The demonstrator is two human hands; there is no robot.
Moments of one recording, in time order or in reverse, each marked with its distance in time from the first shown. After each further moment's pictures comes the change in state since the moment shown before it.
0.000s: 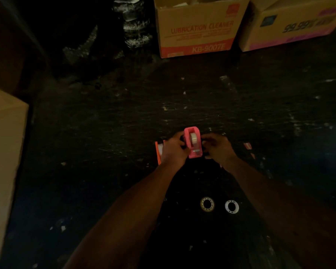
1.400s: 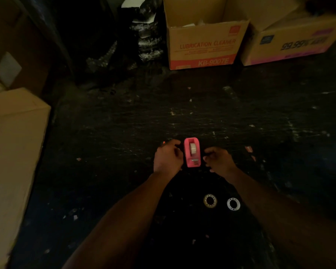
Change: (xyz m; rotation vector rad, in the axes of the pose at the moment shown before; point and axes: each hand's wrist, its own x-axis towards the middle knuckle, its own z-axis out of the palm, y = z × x) left_hand -0.058 -0.014 -0.033 0.147 0.237 0.052; right_hand -0.037 0.022 0.011 -0.125 0.010 -0.024
